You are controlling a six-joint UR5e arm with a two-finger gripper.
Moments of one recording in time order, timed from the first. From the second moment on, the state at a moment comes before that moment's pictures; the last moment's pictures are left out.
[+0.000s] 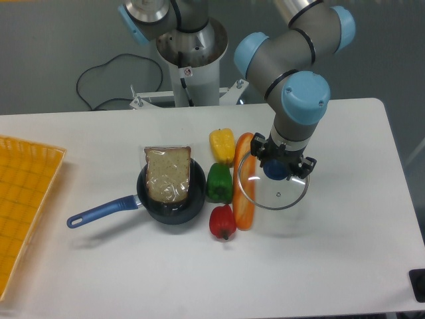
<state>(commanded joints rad) 2.64 -1.90 -1.59 -1.29 1.57 1.08</state>
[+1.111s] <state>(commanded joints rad) 2.48 -1.83 -1.61 -1.43 1.57 0.88</state>
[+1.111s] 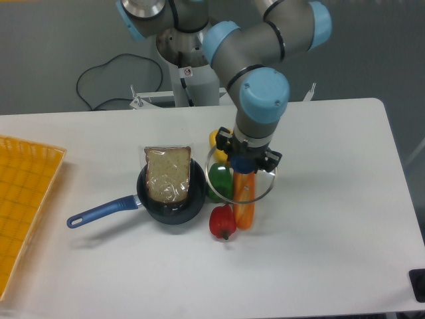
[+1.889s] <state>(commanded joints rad) 2.33 -1.83 -1.62 -1.51 1.61 0.76</state>
